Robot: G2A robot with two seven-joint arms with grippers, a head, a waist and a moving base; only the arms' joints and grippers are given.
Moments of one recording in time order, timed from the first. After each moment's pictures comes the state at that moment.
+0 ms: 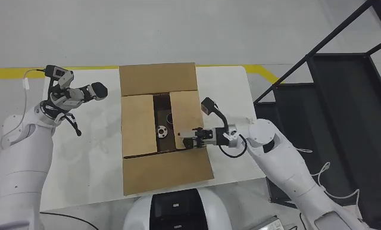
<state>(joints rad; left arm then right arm) 0.95 -1.07 -1.46 -1.08 -0.89 -0.30 -1.36 -1.19 -1.08 1.08 -1.62 0.34 -0.04 1.01</state>
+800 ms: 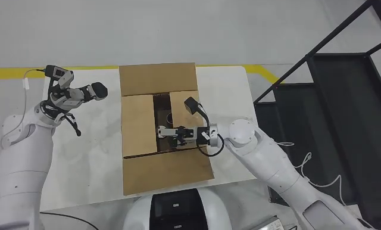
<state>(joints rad) 0.95 -1.07 -1.46 -1.08 -0.89 -0.30 -1.36 -1.10 -1.13 0.92 -1.57 0.33 -0.04 0.87</state>
